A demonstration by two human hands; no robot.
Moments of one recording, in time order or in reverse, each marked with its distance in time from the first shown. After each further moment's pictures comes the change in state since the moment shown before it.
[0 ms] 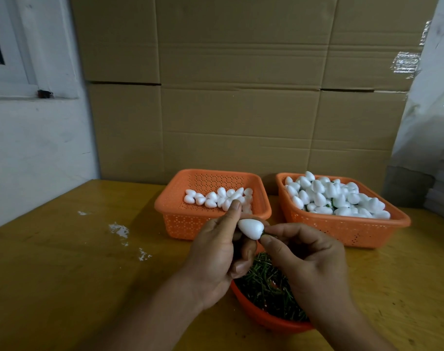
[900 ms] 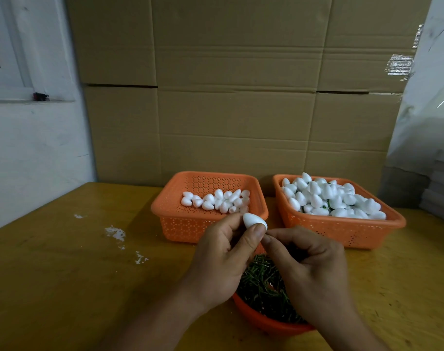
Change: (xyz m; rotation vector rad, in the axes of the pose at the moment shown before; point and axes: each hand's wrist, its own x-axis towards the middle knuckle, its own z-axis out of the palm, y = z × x) left_hand 0.000 -0.010 -0.004 0.504 -0.081 0.404; right_hand 0.001 0.005 -0.006 -0.337 0.062 -0.156
